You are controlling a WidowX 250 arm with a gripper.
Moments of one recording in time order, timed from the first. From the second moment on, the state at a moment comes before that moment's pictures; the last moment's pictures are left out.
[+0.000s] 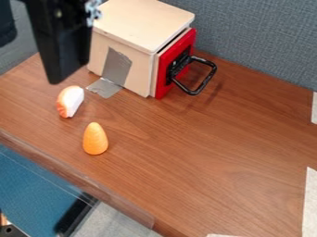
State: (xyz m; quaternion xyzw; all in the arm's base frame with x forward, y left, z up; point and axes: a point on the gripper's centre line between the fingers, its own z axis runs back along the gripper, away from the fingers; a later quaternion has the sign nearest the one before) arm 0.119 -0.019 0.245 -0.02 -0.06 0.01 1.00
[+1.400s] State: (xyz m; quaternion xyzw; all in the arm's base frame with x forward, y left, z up) arm 0.367 -0.204 0.151 -0.01 -0.13 -0.02 0.99
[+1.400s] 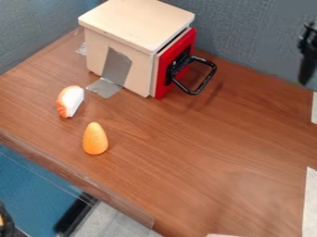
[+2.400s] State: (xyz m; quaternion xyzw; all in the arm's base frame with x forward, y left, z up) arm 0.431 -0.115 0.119 0.04 -0.12 0.01 0.99
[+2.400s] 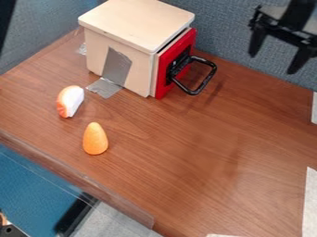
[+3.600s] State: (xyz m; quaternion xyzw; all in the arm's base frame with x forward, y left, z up) arm 0.453 -0.023 0.035 0.14 -0.04 0.03 0.99
